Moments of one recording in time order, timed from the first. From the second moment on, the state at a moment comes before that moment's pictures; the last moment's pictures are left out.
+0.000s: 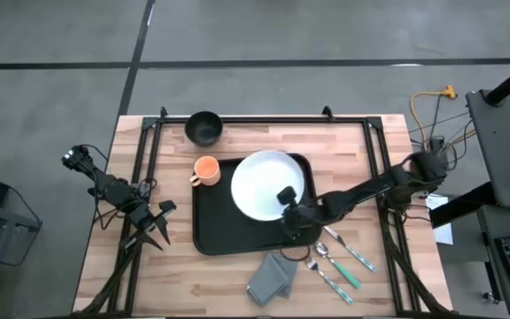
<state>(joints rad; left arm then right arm) -0.62 0.05 0.02 0.02 0.18 -0.07 0.28 1.72 0.97 -0.30 0.33 -0.49</state>
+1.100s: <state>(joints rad) -0.62 0.05 0.02 0.02 0.18 -0.07 0.30 2.03 1.35 -0.32 0.12 -0.77</state>
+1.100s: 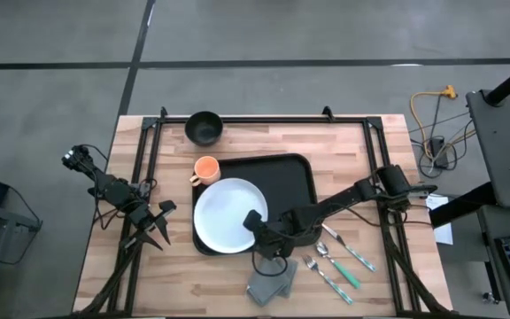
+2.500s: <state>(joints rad) -0.62 0.05 0.02 0.02 0.18 -0.07 0.29 2.03 1.35 -0.27 0.12 -0.71</state>
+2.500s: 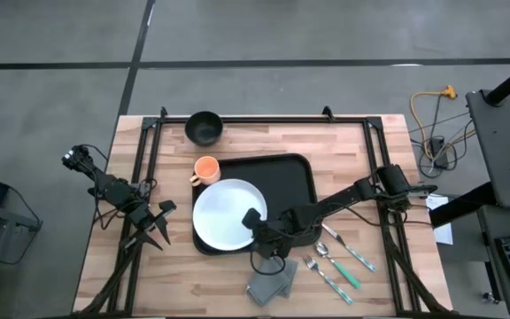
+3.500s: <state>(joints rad) -0.62 0.05 0.02 0.02 0.18 -0.07 0.32 2.03 1.47 -0.34 0.43 -0.49</state>
